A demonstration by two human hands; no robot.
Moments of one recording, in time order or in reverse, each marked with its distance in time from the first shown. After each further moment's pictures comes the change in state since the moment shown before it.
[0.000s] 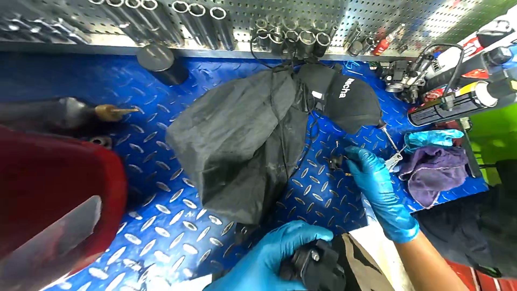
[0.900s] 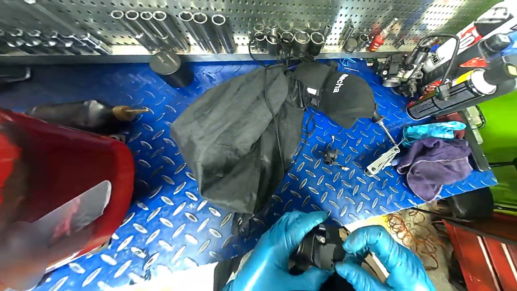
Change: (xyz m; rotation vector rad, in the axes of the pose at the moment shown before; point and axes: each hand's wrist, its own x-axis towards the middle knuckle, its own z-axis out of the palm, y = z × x) left_hand 0.003 0.006 0.043 0.353 0.242 -0.065; right_hand -0.120 -0.094 -0.094 0.715 -0.256 -0.001
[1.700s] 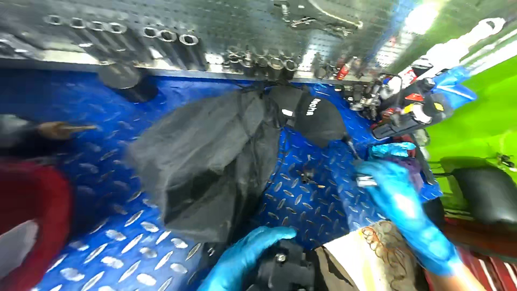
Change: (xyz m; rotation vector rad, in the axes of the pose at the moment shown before) left_hand 0.012 0.003 -0.037 -0.256 -0.072 0.067; right_hand 0.081 0.085 -0.116 -0.909 0.272 -0.372
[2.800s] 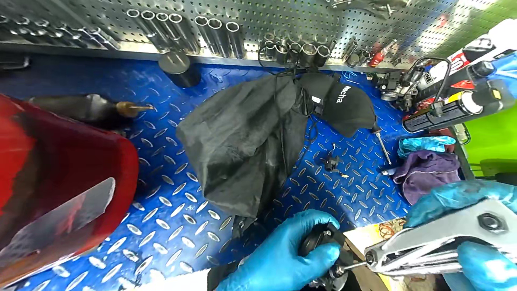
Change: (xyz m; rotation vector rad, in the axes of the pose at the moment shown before) left_hand 0.012 -0.013 0.026 -0.116 -0.086 -0.233; right_hand 0.023 -0.144 -0.071 1.104 0.153 0.208
